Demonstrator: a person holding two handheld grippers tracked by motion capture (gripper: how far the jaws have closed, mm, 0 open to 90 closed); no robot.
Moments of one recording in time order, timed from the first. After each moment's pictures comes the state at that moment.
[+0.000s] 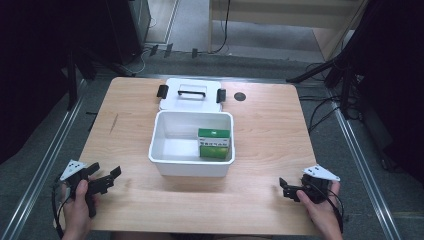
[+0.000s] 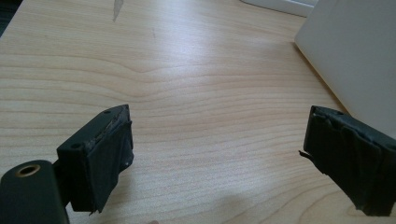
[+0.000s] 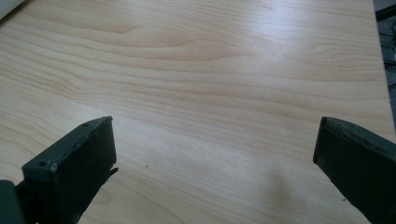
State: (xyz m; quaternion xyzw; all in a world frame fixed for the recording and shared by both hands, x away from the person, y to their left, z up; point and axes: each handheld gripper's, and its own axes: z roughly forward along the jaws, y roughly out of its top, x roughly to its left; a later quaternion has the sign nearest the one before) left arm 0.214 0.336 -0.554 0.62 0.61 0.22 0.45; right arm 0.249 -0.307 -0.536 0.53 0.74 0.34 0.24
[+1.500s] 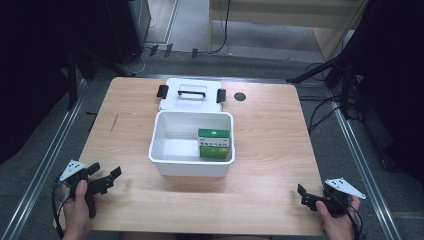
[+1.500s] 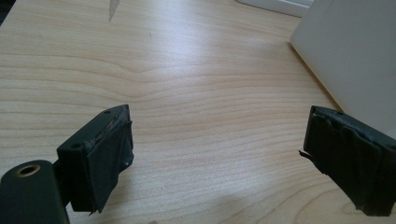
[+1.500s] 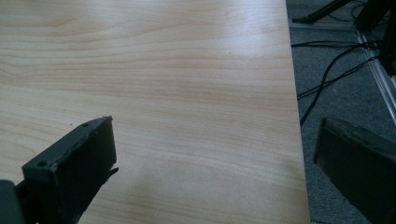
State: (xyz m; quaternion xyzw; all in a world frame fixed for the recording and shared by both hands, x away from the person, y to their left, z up) left arm 0.213 0.336 -0.554 0.62 0.60 0.21 0.45; right arm 0.222 -0.356 -0.549 0.58 0.68 0.36 0.26
